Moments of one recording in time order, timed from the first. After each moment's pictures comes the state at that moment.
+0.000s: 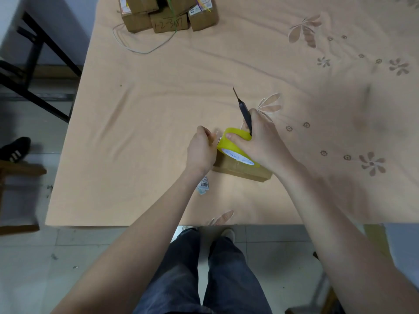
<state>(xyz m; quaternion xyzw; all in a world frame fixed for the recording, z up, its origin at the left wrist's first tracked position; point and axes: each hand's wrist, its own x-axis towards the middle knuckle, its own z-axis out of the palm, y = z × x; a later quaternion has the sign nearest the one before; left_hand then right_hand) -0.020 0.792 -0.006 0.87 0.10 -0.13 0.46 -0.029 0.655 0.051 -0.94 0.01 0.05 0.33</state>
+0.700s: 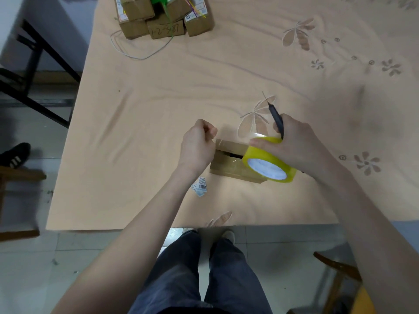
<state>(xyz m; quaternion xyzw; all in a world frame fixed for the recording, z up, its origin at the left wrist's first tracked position) -0.022 0.797 0.039 0.86 0.06 -0.09 0.50 -0.043 0.604 0.087 -0.95 0.06 0.10 0.28</state>
